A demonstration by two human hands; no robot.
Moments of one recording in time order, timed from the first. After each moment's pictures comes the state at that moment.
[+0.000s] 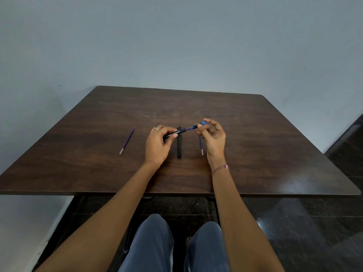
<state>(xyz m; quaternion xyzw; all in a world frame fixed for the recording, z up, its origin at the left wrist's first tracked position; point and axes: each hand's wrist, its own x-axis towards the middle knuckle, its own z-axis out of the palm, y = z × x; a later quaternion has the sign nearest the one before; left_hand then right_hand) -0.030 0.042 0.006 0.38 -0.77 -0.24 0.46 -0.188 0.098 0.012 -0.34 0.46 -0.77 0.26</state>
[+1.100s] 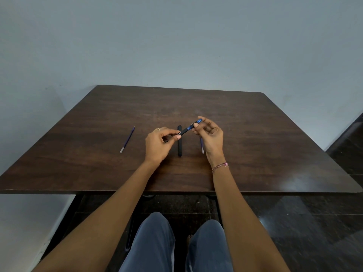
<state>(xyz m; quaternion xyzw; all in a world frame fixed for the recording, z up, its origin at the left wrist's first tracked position) -0.028 0.051 0.011 0.37 -0.75 -0.30 0.47 -0.186 0.097 0.011 -0.38 0.46 -0.75 0.29</state>
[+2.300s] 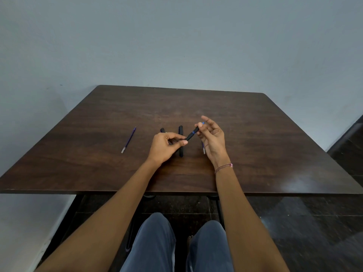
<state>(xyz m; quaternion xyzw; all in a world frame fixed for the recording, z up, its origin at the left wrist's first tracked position) -0.031 0.046 0.007 0.34 -0.76 -0.37 0.40 -0.191 0.098 0.013 -0.34 0.38 -0.76 0.39</state>
